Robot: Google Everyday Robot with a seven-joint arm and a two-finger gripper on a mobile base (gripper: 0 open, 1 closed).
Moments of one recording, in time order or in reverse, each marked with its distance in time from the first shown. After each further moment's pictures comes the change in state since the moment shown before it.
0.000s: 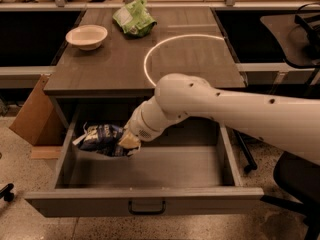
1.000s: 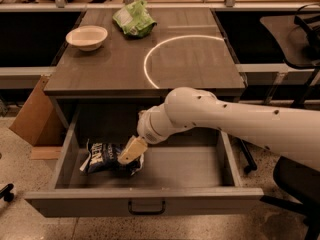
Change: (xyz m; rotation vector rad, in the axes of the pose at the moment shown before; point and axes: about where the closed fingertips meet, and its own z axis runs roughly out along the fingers) arm 0.020 -0.021 0.016 0.085 -0.057 0.065
